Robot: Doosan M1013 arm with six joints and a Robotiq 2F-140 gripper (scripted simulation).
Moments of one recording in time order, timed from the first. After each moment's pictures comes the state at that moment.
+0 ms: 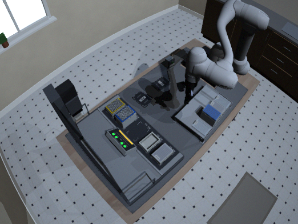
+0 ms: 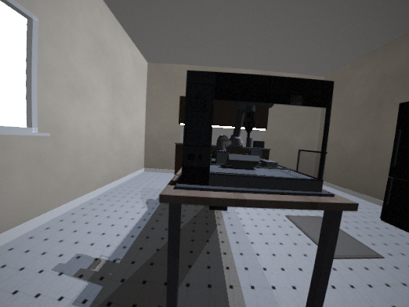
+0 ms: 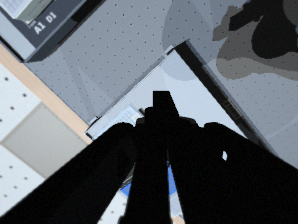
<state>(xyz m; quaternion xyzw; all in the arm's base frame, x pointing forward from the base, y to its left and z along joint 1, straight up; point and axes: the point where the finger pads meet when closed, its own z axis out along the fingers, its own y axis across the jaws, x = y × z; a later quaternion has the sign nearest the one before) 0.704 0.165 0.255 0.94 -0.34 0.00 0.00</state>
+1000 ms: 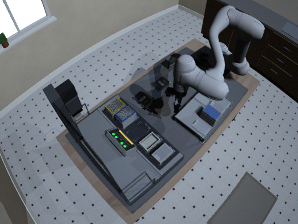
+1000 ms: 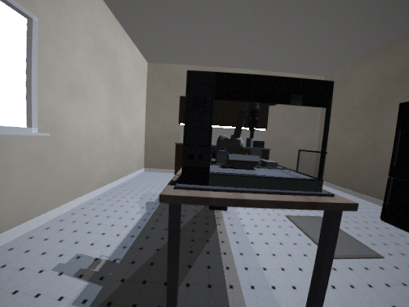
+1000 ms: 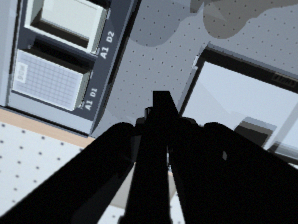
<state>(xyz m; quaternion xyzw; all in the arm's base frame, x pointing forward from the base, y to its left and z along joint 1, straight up) 0.804 0.165 0.255 0.82 -0.57 0.00 0.00</state>
